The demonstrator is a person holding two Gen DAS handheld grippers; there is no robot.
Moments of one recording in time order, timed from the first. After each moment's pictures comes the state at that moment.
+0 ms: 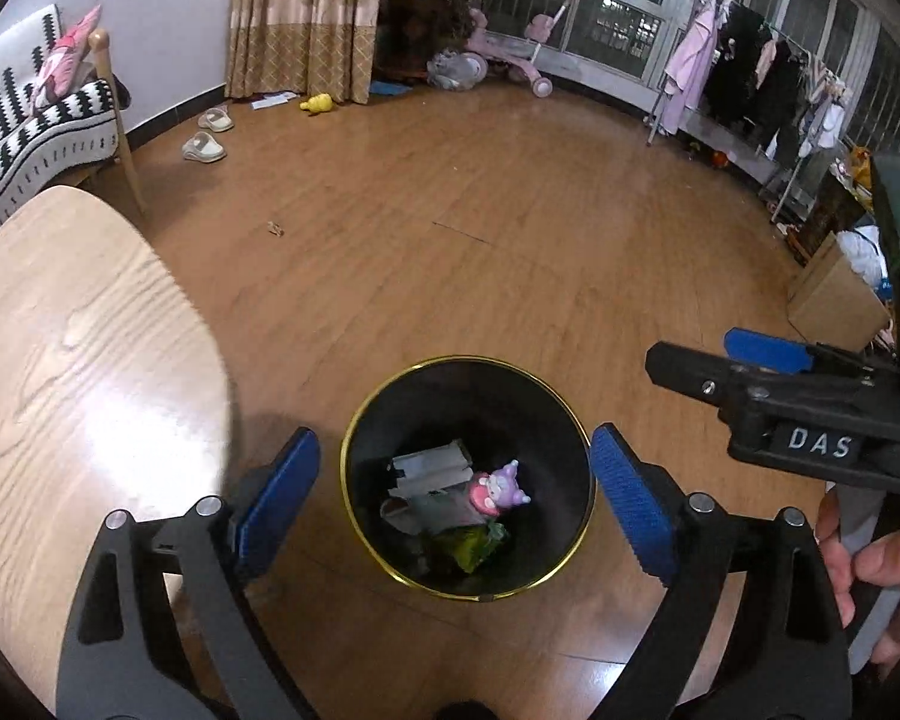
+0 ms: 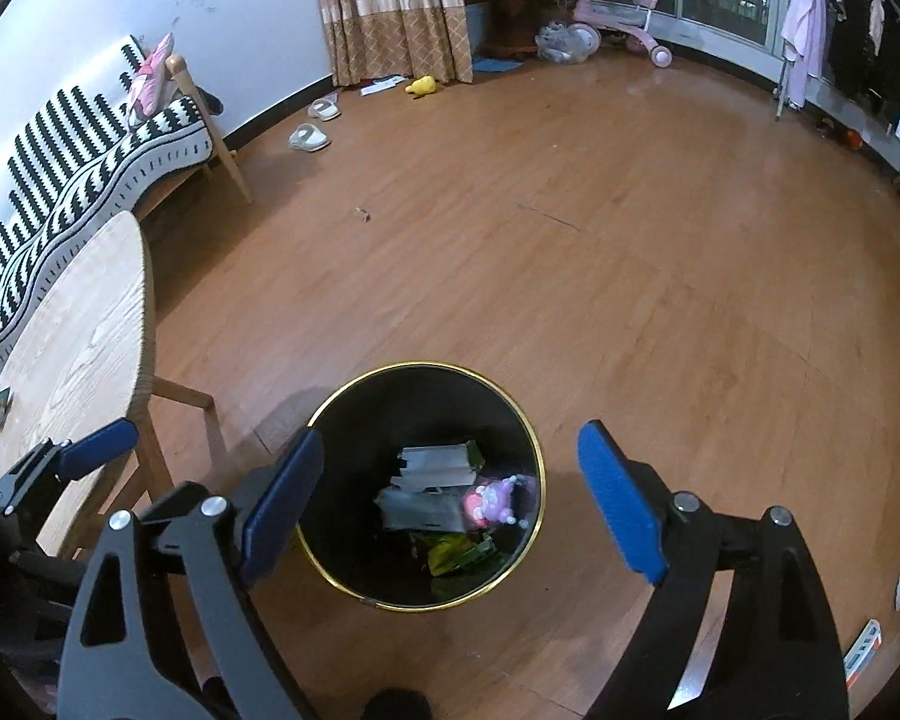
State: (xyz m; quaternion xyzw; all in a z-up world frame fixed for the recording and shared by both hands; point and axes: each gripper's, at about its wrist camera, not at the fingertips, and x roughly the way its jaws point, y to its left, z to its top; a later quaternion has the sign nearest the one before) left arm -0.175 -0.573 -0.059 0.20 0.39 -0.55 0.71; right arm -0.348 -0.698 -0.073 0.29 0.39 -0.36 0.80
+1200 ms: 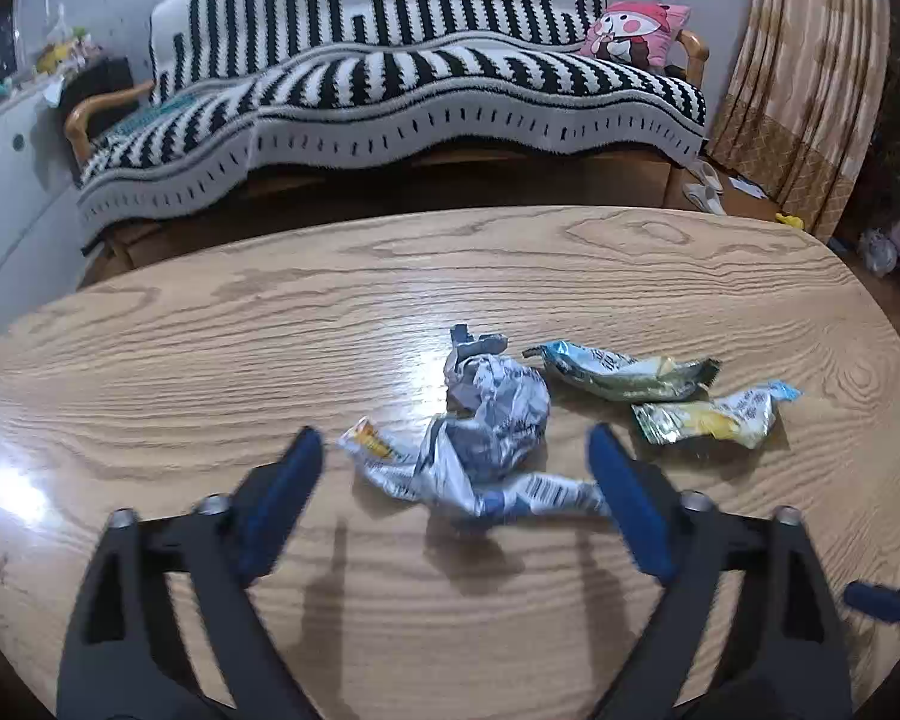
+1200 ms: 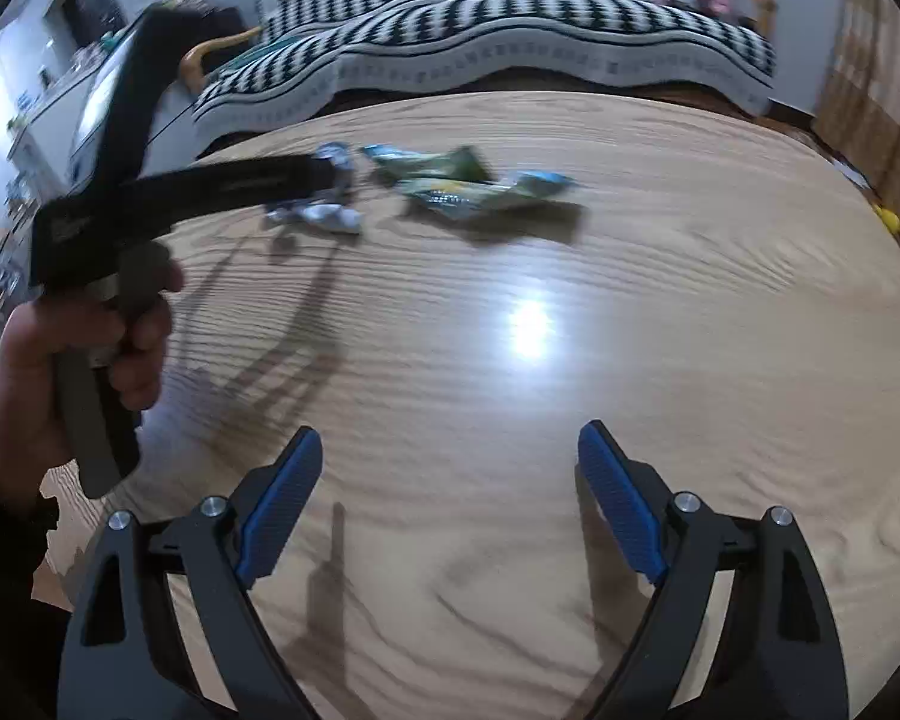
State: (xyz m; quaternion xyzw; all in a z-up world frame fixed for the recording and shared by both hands) left arm 0.242 -0.154 -0.039 0.06 0.42 -0.13 0.90; right arm 0.079 -0.301 -0.056 0.07 0.47 0.07 0.88
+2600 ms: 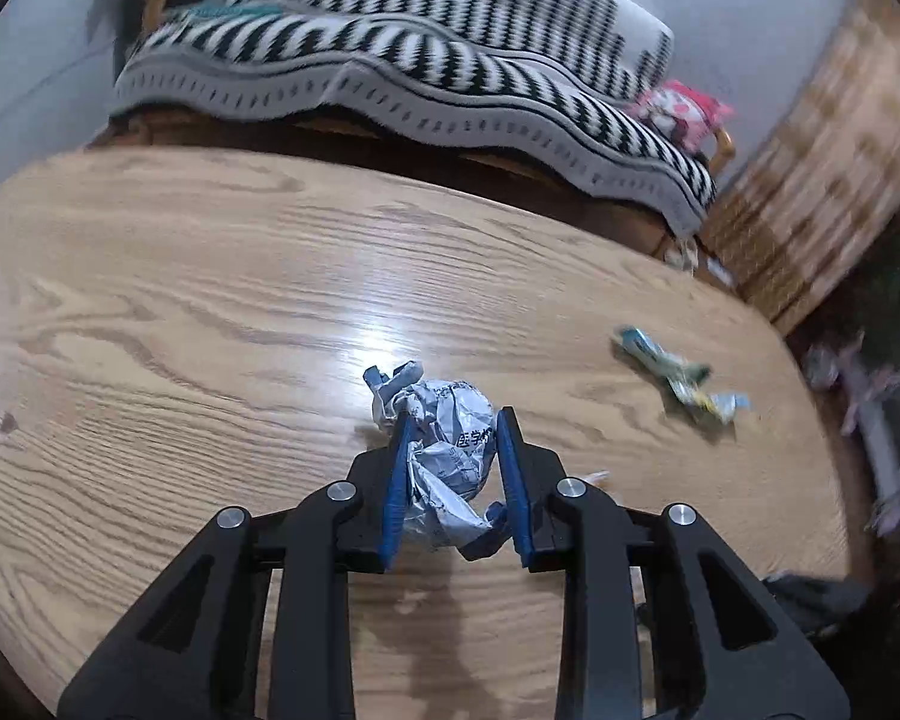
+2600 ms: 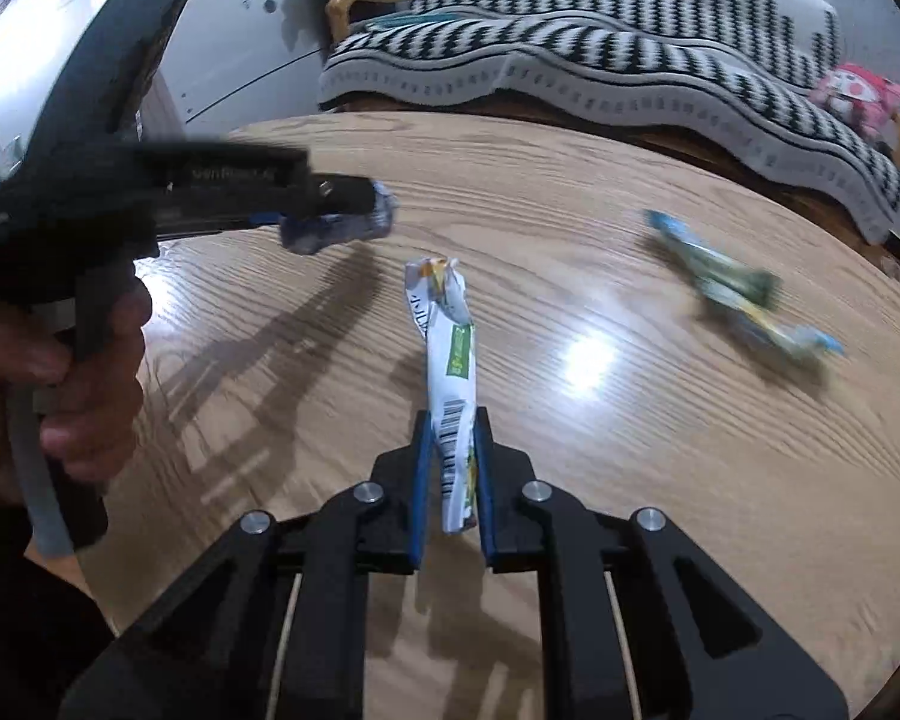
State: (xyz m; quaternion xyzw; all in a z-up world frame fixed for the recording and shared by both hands) left arm 0.186 -0.022 -0.017 -0.08 0.44 -0.15 0.88; right arm 0.109 -0.174 -0.037 -0.02 0.45 0.17 0.88
